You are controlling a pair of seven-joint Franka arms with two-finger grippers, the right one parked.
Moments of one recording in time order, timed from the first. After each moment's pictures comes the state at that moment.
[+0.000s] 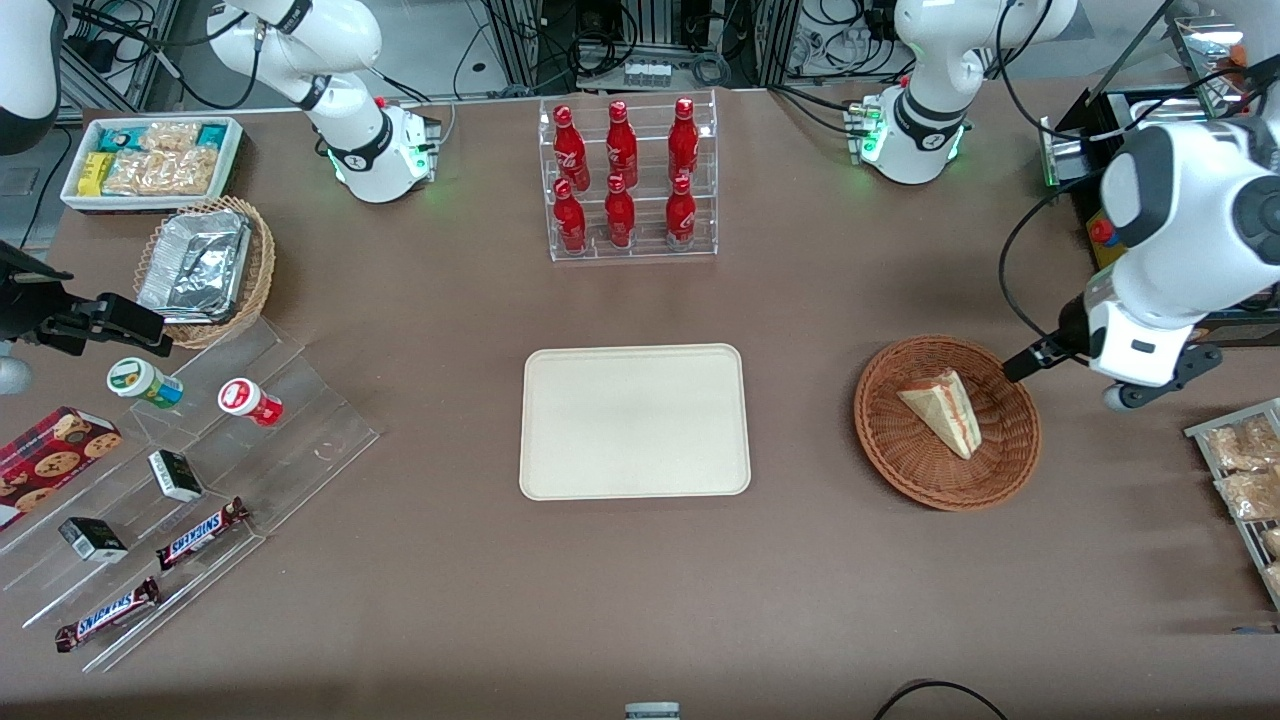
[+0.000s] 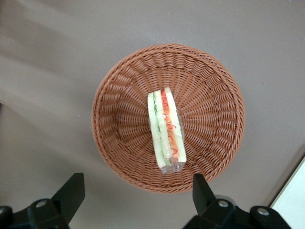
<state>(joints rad) -0.02 0.03 -0.02 -2.04 0.01 2.03 -0.51</state>
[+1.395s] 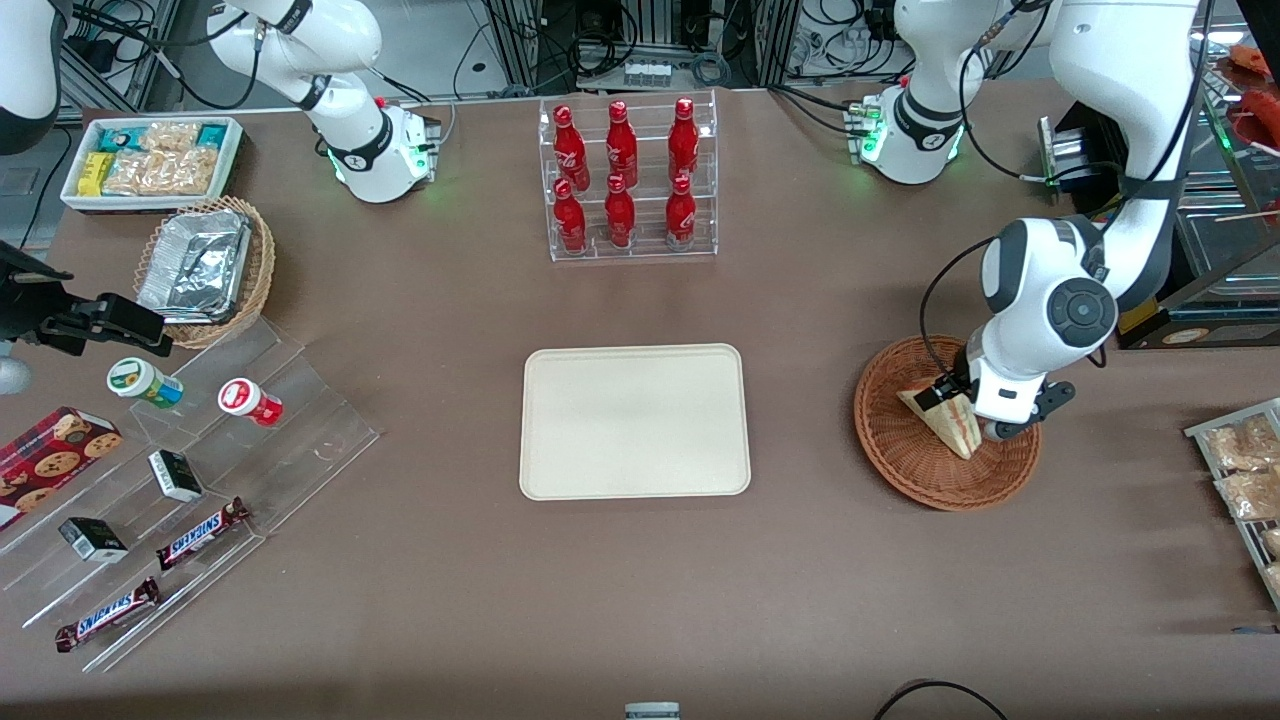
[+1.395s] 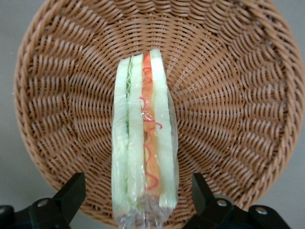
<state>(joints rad) -0.10 0.25 -0.02 -2.19 0.01 2.33 -0.65</state>
